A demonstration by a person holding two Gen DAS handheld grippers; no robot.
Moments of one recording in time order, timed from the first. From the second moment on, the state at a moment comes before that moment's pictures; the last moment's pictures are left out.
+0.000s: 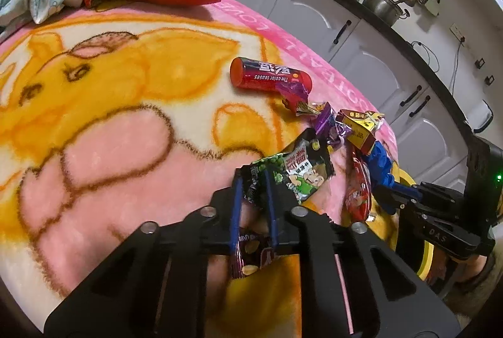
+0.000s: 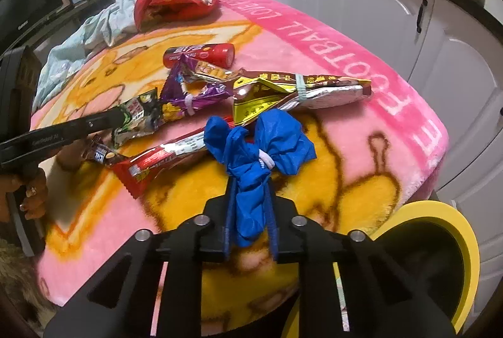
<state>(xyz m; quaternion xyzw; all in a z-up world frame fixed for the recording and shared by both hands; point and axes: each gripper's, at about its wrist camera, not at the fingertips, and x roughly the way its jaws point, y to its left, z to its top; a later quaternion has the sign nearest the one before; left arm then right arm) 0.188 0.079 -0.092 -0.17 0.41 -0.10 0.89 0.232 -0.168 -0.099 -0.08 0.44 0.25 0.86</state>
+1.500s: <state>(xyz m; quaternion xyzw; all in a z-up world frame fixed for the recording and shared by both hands) 0.150 -0.026 -0.002 -0.08 0.32 -0.18 0.93 0.170 -0.251 -0.011 -0.03 0.34 0.23 0.91</state>
